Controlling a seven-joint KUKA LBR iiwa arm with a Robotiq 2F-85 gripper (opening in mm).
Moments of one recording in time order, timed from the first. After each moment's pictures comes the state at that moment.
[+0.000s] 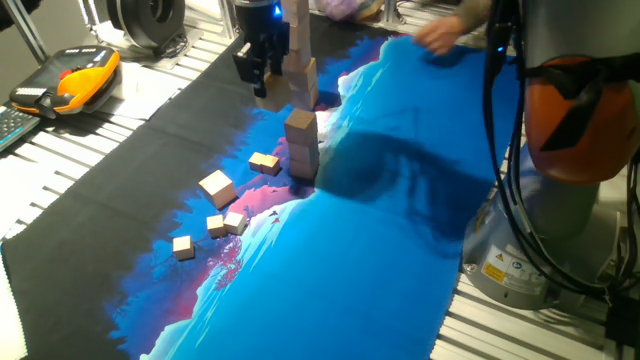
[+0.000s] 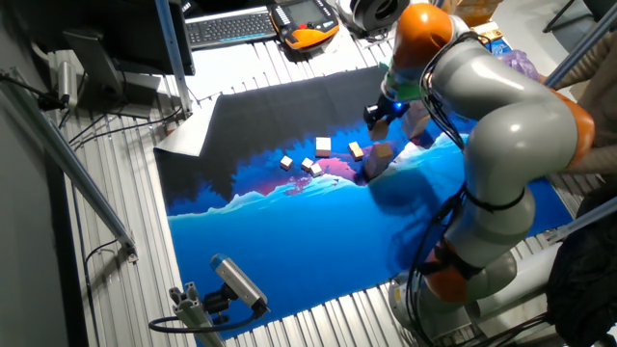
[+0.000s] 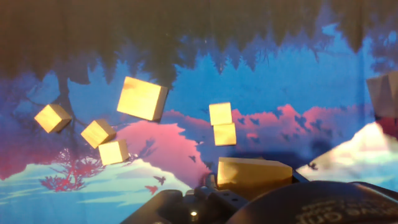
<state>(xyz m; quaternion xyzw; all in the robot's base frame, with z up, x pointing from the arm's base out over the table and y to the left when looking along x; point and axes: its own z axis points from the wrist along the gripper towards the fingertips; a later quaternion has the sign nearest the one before) 0.505 -0.011 0.232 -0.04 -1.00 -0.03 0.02</state>
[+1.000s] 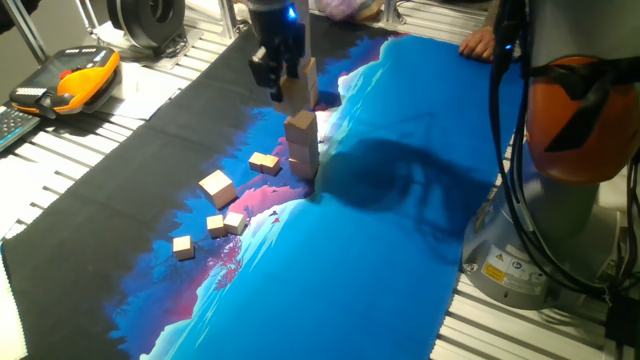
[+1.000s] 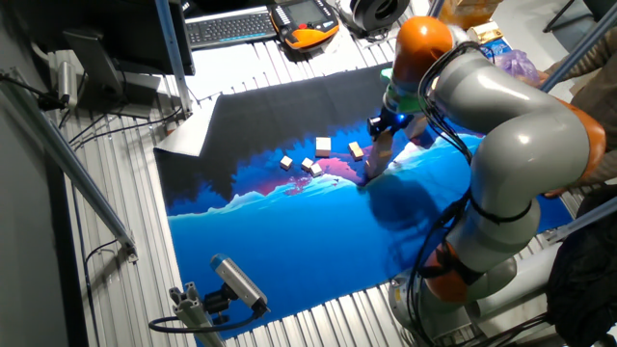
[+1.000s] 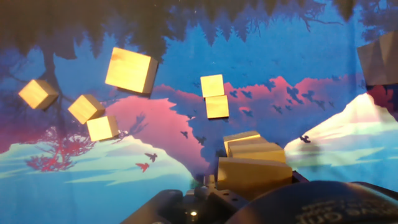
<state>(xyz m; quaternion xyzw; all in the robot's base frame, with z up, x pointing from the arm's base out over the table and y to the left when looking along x) 0.468 -0.012 0.221 -0.03 -1.00 -0.01 0.02</state>
